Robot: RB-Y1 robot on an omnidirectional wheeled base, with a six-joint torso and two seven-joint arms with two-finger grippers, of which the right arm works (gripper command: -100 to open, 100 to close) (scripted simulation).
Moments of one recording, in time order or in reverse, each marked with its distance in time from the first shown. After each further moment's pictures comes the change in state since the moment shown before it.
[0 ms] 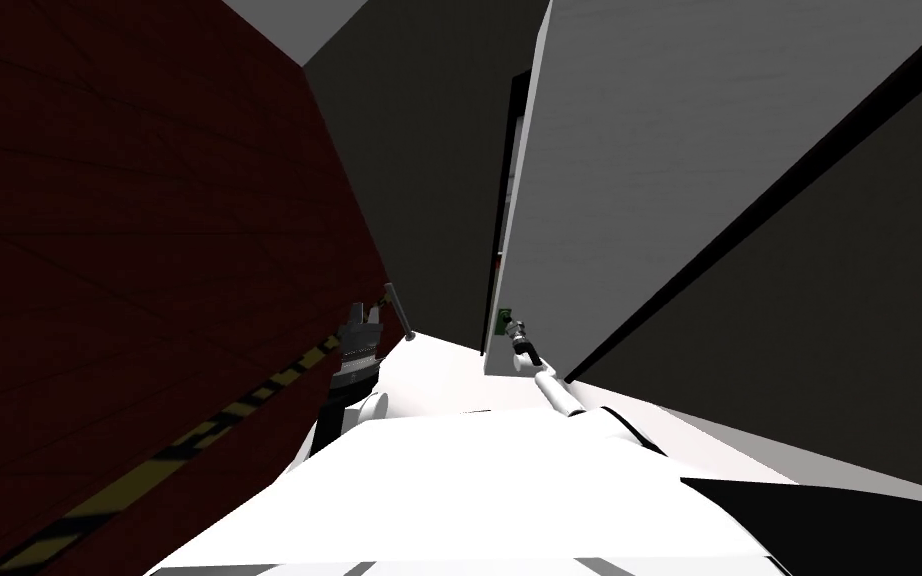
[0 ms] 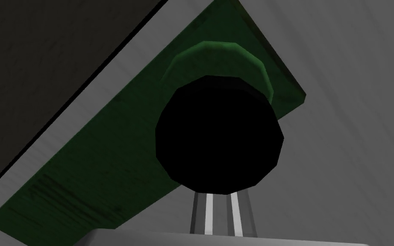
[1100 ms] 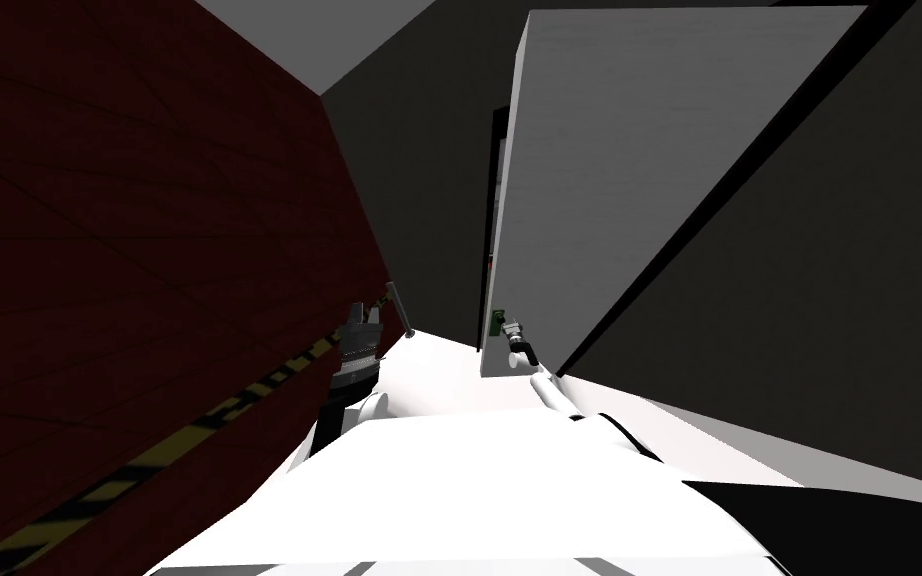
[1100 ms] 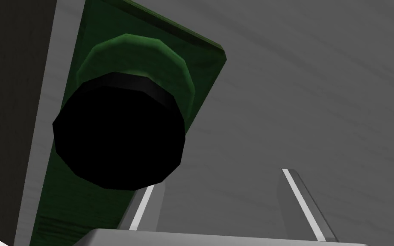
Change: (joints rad) arm 0.030 0.048 -0.004 -0.092 -0.167 0.064 -0.175
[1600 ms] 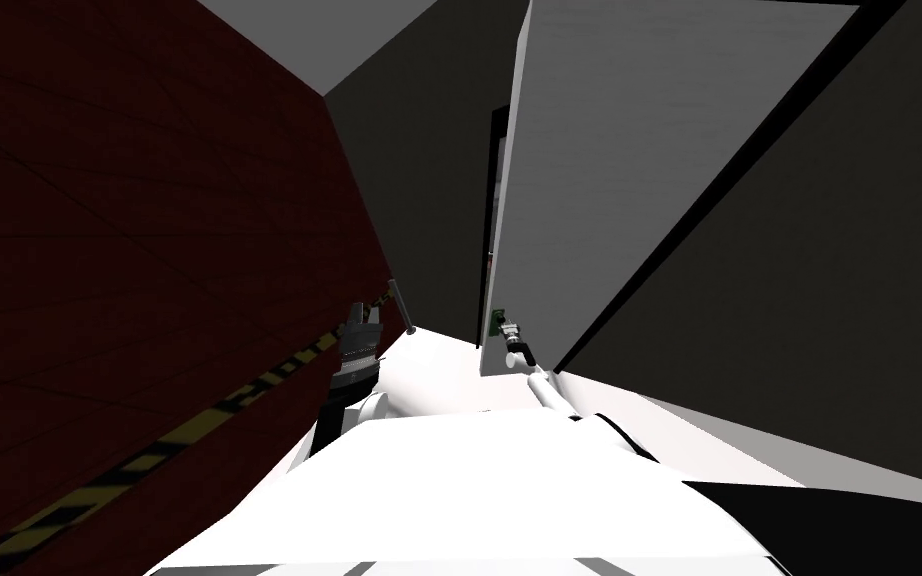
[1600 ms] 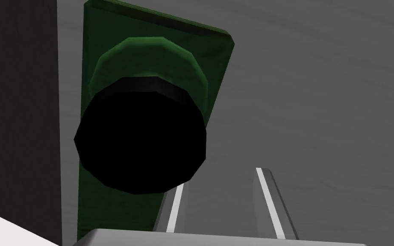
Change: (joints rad) arm 0.003 0.019 0.024 -0.015 -0.068 0.012 -0.111
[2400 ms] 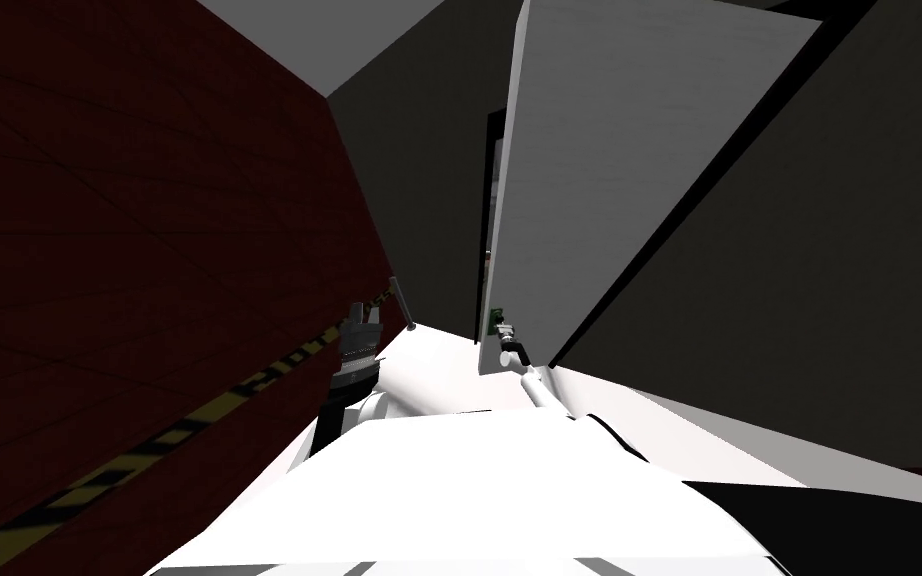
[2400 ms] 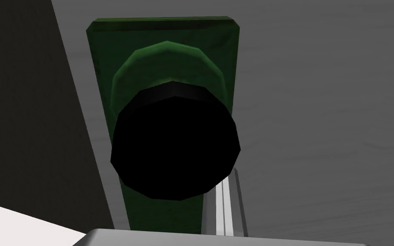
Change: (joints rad) arm -0.001 0.052 0.022 -0.035 -0.098 0.024 -0.123
